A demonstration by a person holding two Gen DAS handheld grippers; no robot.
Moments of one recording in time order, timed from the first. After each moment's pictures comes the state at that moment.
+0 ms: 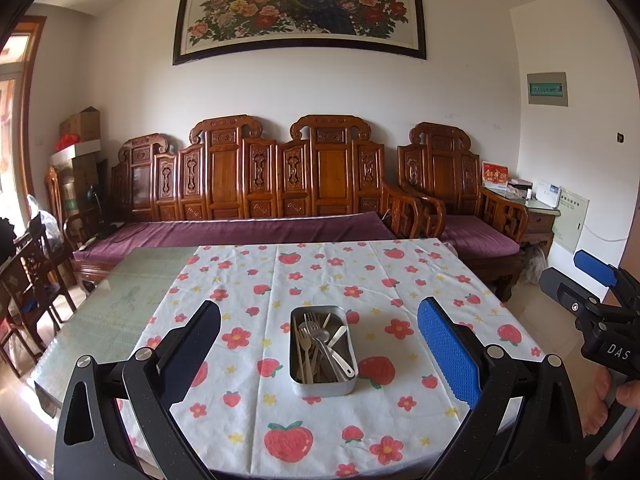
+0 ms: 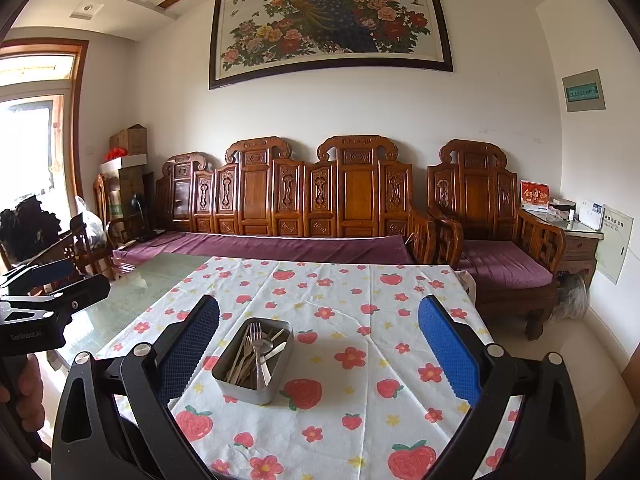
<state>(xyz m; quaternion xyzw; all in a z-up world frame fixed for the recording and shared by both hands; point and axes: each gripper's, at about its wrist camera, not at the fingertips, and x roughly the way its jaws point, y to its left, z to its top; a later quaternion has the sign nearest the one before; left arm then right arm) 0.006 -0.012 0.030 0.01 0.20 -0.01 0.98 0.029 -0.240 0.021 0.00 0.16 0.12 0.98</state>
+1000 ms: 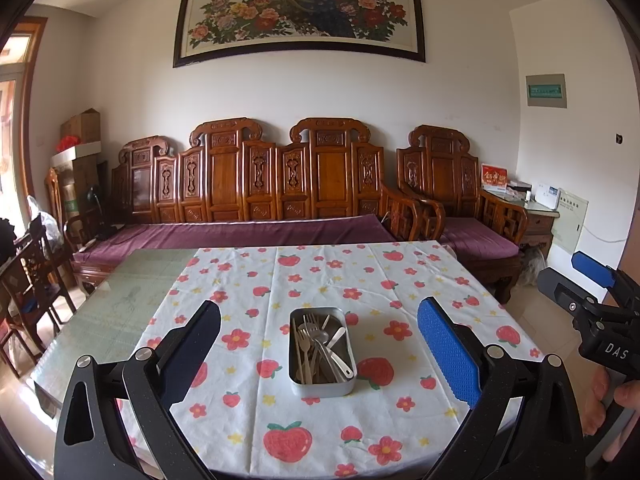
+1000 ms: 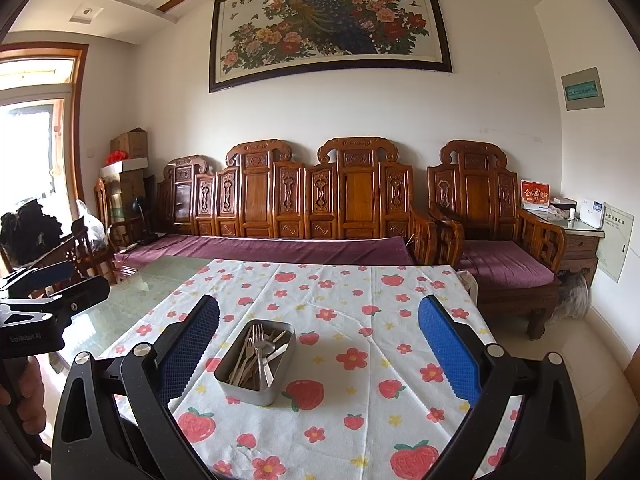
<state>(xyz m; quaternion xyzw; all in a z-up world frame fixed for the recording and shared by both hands) 0.003 -0.013 0.028 0.01 0.20 0.00 0.98 0.028 -0.234 0.018 0.00 0.16 0.12 0.98</state>
